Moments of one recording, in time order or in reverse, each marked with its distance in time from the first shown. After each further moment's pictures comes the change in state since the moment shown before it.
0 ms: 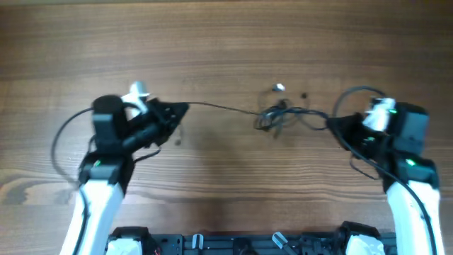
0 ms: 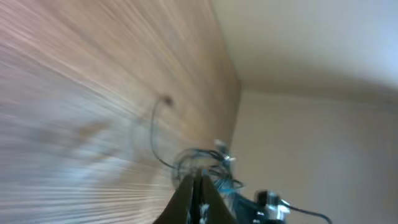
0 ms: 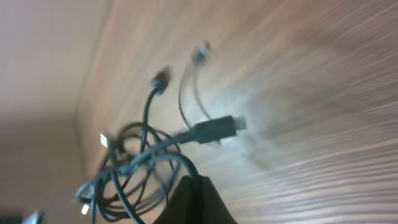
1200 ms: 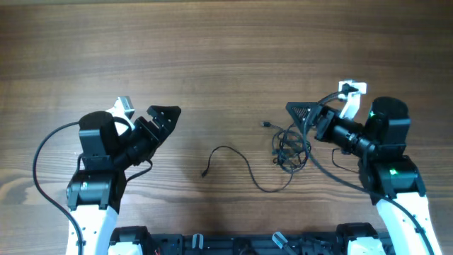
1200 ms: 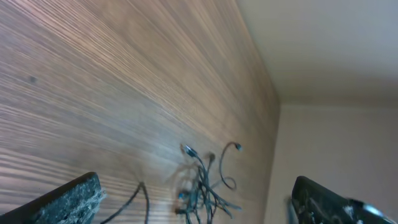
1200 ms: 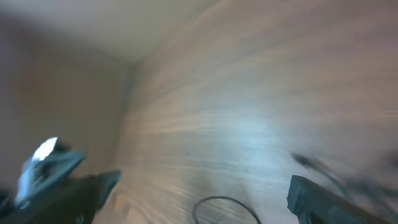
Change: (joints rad) left arm 0.037 -0.142 -0.001 -0.253 -0.113 0.186; right arm 0.302 -0.055 0.005 0.219 -0.032 -0.009
